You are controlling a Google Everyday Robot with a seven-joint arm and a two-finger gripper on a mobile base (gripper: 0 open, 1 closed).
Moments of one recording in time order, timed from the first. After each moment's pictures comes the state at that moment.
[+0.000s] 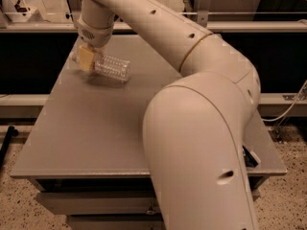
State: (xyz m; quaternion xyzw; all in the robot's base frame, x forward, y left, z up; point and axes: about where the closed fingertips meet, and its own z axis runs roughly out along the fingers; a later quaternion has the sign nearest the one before) arm 0.699 0.172 0.869 -0.56 0.80 0.10 0.17
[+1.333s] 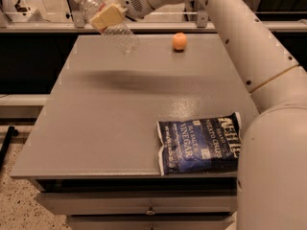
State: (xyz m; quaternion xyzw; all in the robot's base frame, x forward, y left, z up) arm 0.698 0.114 1.004 -0.55 0.64 0.30 0.44
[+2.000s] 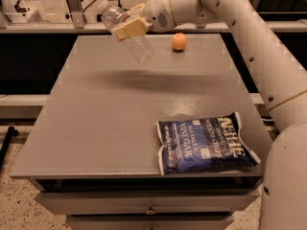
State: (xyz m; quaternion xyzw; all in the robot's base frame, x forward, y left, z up) arm 0.694 0.065 0.983 -0.54 0.61 0.34 0.47
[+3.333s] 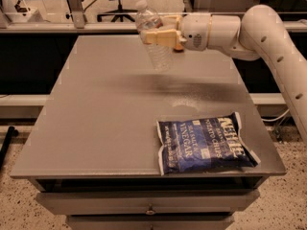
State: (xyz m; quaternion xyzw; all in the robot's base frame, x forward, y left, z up) arm 0.671 -0.020 0.978 -0.45 0.57 0.39 0.57
